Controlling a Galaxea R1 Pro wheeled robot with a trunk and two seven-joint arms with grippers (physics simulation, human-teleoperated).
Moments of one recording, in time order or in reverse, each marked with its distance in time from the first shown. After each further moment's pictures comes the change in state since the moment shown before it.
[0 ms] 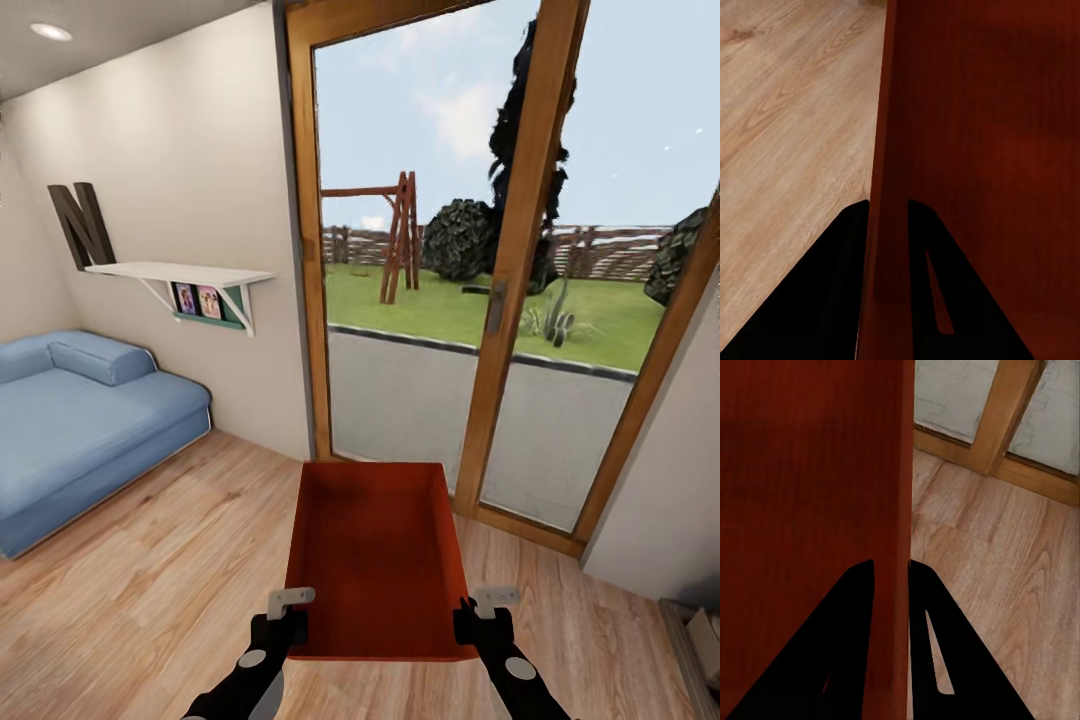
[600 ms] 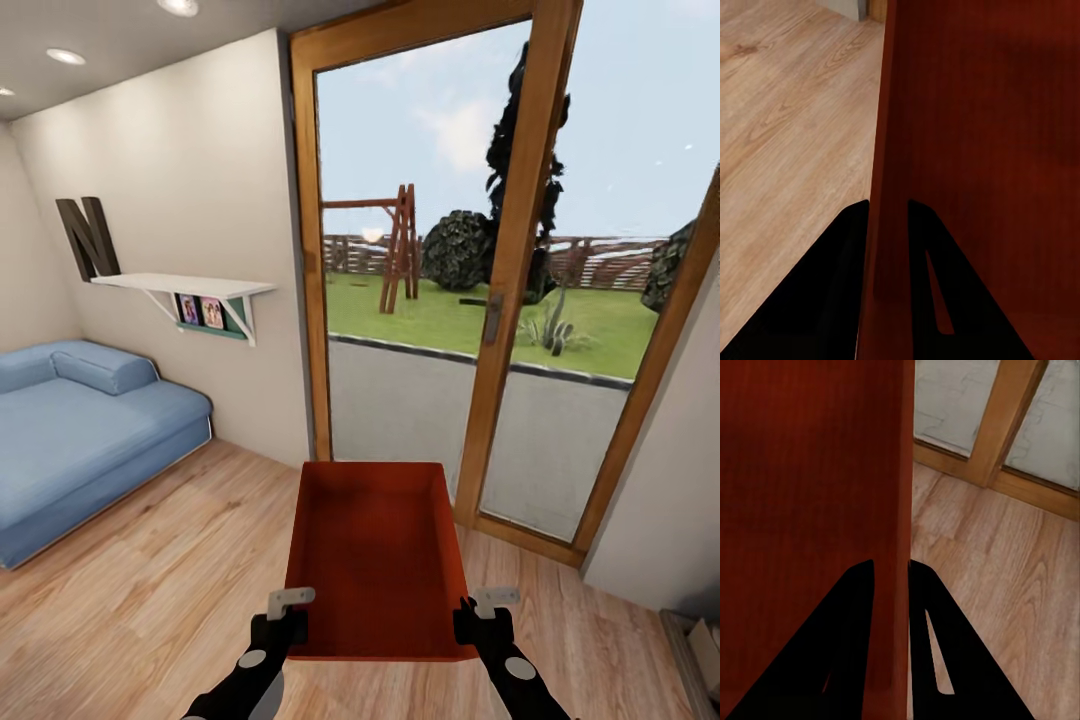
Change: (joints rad) left arm 0.000 0.000 0.000 0.001 0.002 -0.001 0.000; right arm 0.000 0.000 0.000 -0.001 0.001 0.001 0.000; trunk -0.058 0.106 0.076
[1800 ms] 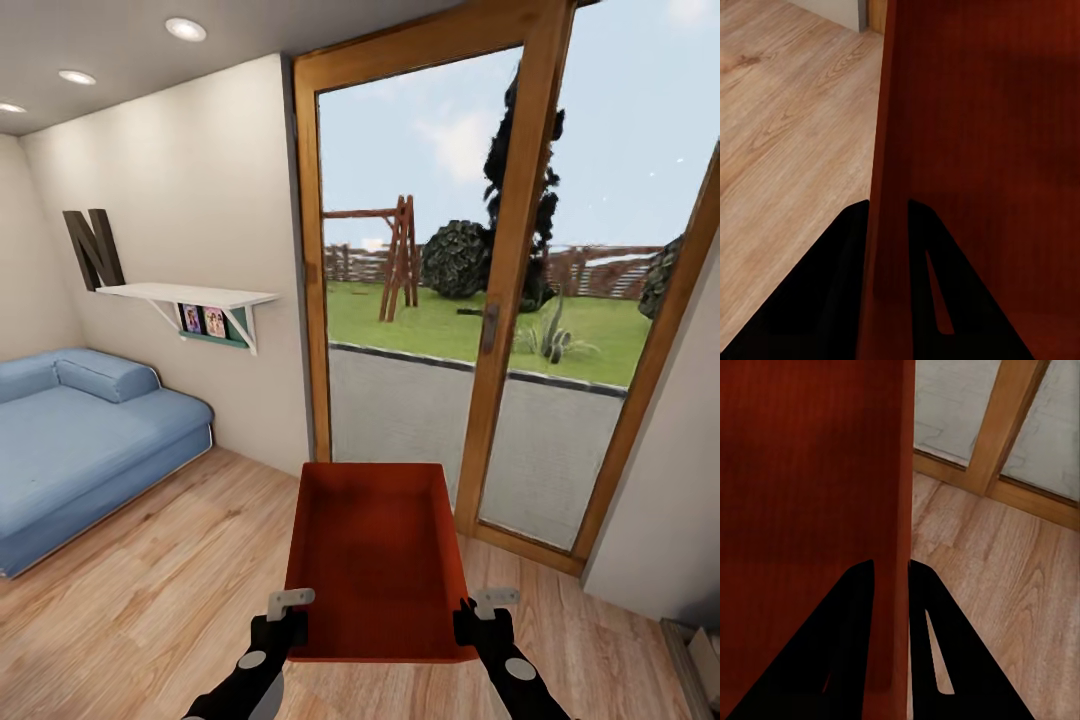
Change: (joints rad) left arm 0.000 0.000 -0.002 0.006 0.005 -0.001 0.001; right arm -0.001 0.000 -0.001 0.006 0.002 0.000 0.002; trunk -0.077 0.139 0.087
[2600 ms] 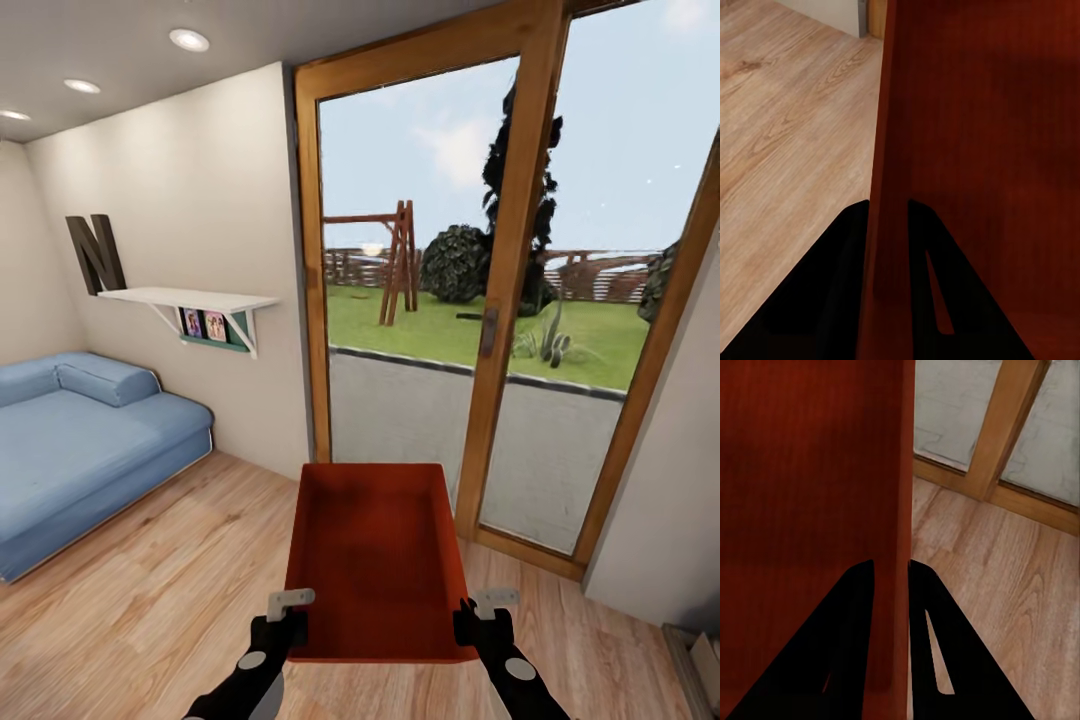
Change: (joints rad) left arm 0.000 0.000 0.001 0.002 0.000 -0.002 0.000; right arm 0.000 0.000 0.001 0.000 0.000 0.001 0.000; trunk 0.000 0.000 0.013
